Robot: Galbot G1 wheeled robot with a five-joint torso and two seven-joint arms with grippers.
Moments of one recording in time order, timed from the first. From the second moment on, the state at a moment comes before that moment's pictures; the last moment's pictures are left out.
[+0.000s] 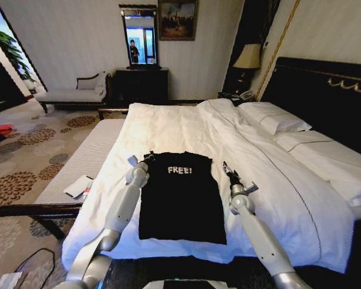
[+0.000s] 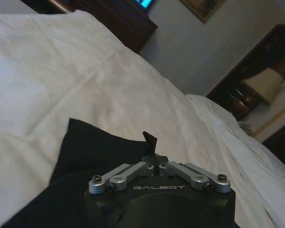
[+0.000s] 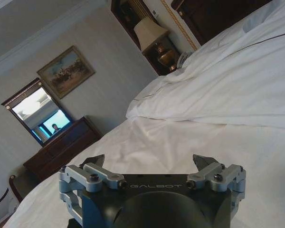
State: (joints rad) left arm 0.58 -1.43 -0.23 -1.24 -0.98 0.29 -0.25; right arm -0.94 1.17 0.40 1.42 1.07 0.14 0.17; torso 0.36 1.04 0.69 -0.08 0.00
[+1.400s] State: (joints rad) left arm 0.89 -1.16 -0.32 -1.72 -1.10 0.41 -0.45; right arm -0.98 1.18 0.40 1.48 1.06 0.14 0.17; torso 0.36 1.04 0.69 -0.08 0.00
